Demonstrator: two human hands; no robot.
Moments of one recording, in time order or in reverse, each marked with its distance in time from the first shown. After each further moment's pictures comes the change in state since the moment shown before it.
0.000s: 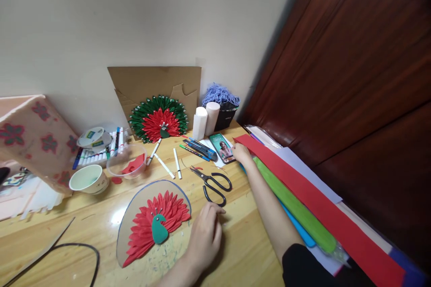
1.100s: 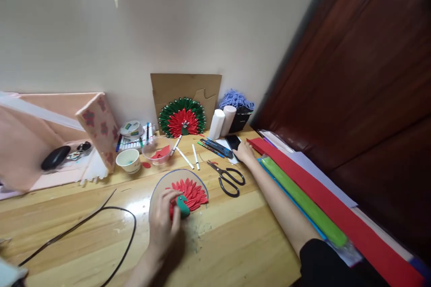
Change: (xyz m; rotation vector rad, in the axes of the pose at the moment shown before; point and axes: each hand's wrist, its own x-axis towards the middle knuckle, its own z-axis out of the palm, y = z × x) left_hand -0.073 -0.026 -0.112 0.394 0.569 0.055; right_hand -0.039 -0.050 0.013 0.026 0.206 -0.157
